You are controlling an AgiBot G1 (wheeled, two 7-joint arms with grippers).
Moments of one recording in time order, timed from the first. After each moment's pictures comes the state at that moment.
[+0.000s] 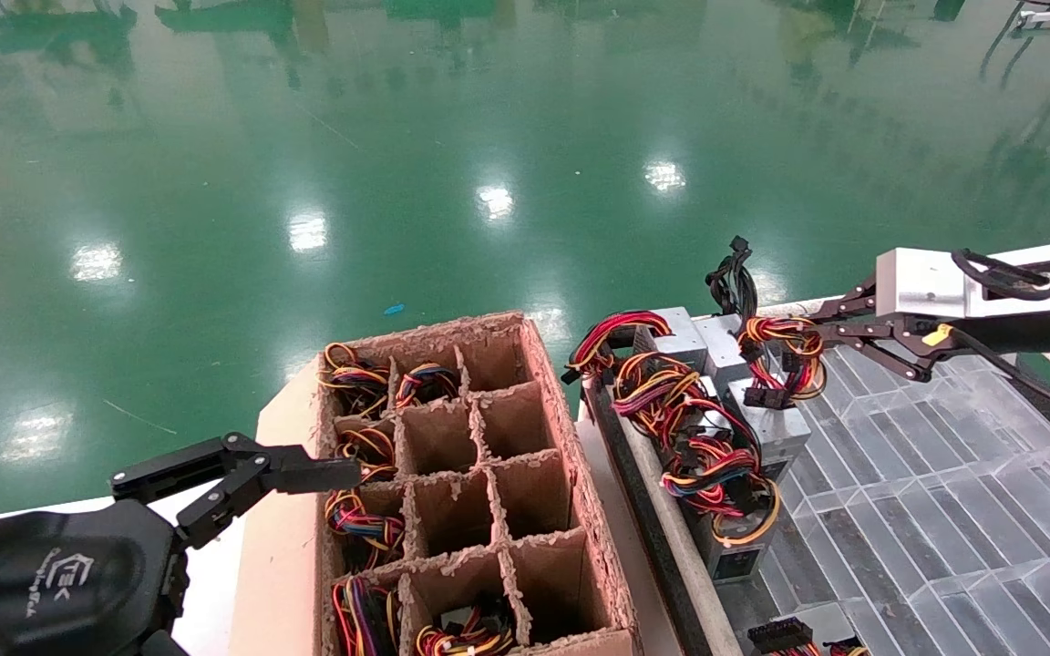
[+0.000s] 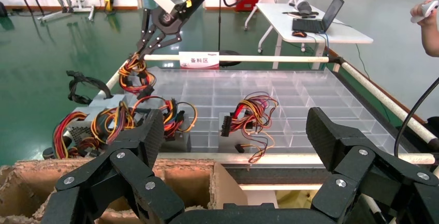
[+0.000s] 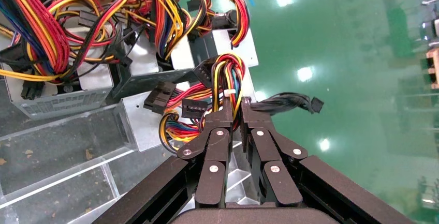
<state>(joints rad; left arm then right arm) -1.09 0.59 0.33 -1.27 0.70 1.47 -0.16 2.08 -0.94 -0.71 0.02 -1.63 -1.33 -0.76</state>
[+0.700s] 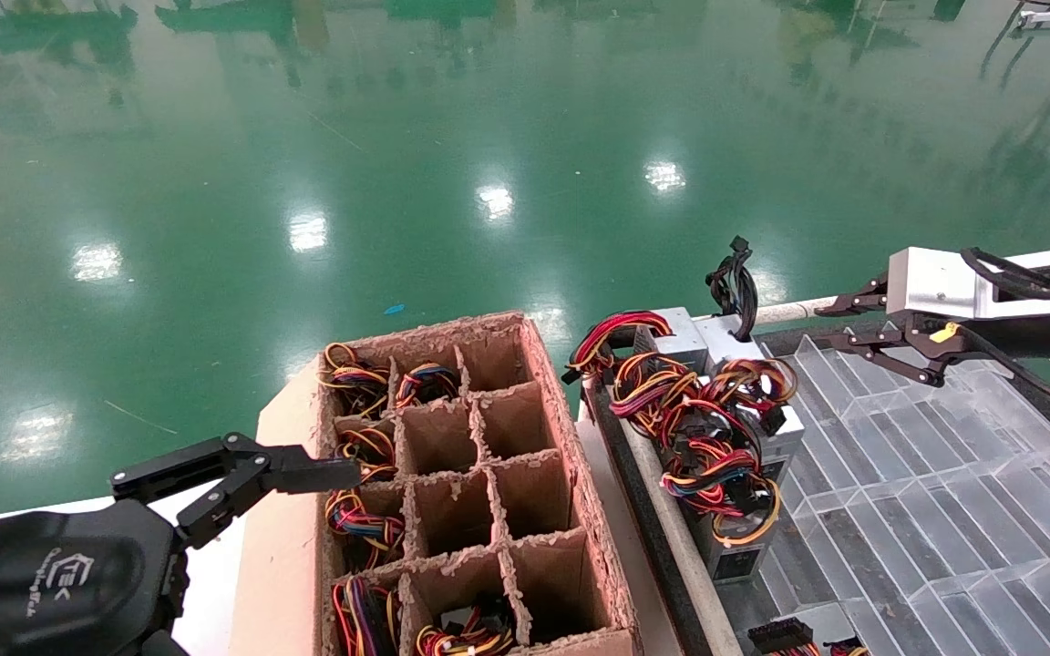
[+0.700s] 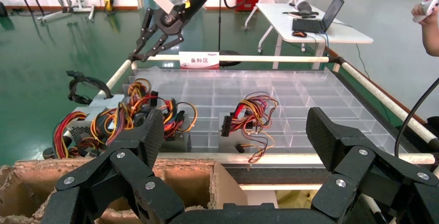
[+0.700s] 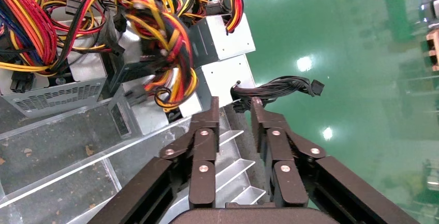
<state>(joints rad) -1.09 0.59 0.33 -1.27 0.70 1.47 -0.16 2.07 -0.93 -0.71 -0.01 -1.63 -1.30 -0.74</state>
